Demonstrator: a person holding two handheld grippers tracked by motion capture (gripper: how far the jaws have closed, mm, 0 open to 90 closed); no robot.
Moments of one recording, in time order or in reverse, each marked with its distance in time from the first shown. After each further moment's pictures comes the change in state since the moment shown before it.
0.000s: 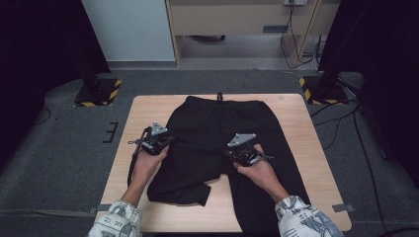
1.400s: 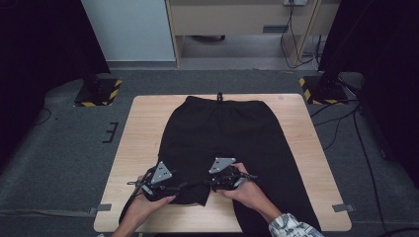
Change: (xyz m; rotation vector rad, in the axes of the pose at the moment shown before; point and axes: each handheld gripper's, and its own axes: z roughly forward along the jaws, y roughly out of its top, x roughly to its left) left arm -0.089 -0.075 -0.070 -0.044 -0.197 0.155; right arm 0.078 -0.016 0.023 0.015 0.104 -0.172
